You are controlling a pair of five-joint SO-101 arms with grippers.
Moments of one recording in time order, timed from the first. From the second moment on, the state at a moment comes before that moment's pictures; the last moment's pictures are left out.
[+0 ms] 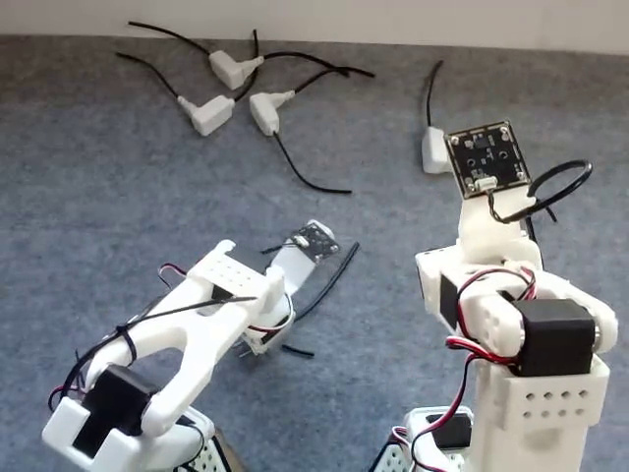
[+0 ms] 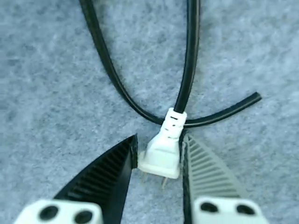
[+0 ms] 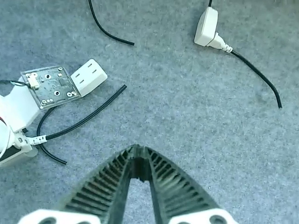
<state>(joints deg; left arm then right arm) 22.1 -10.2 47.4 63.7 -10.8 -10.1 -46.6 7.4 98.9 12.7</state>
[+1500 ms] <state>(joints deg) 17.6 -62.1 55.5 35.6 16.2 -1.4 -46.6 17.6 98.3 19.8</state>
